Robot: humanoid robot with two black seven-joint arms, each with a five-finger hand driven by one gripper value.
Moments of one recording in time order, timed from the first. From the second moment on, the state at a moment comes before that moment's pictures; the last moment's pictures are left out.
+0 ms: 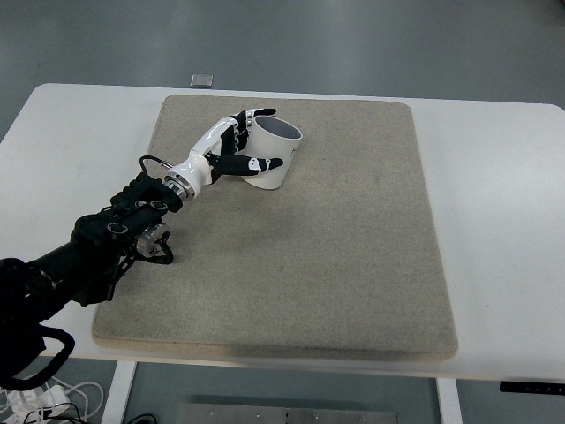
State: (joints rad) left arm -0.86 0.06 -0.38 -0.43 0.52 -0.15 -0.61; right arm 0.02 0.00 0.00 0.18 0.00 -0.01 -0.03
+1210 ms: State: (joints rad) left arm -0.87 0.07 -0.44 -0.47 0.51 -0.15 -0.61; right arm 0.02 0.00 0.00 0.18 0.00 -0.01 -0.03
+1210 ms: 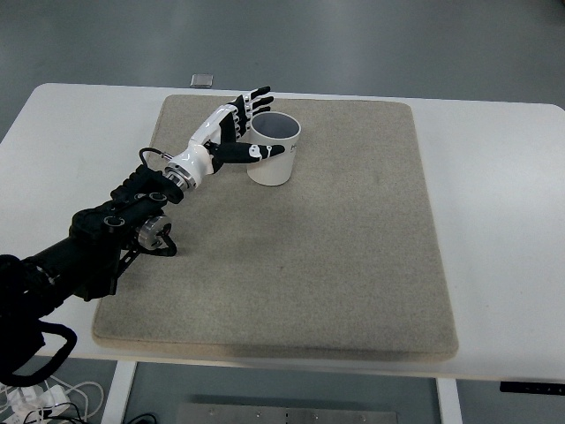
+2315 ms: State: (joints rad) left arm -1.06 0.14 -0.56 -0.45 0.17 -0.15 -0.61; right arm 0.02 0.00 0.00 0.18 0.00 -0.01 -0.03
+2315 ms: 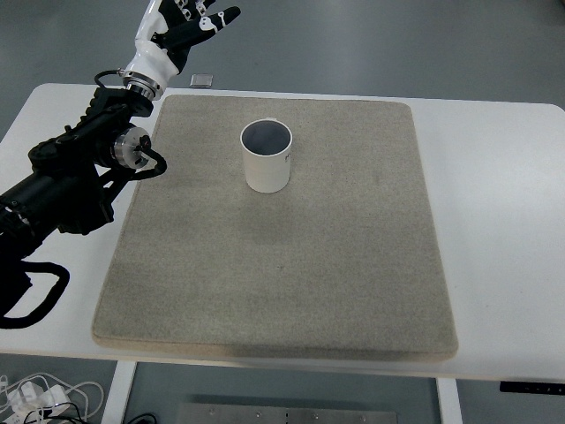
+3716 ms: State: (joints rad) left arm -0.99 0.10 -0.68 -0.21 -0.44 -0.44 -0.25; right arm 0.02 0.00 0.01 0.19 0.01 0.00 -0.04
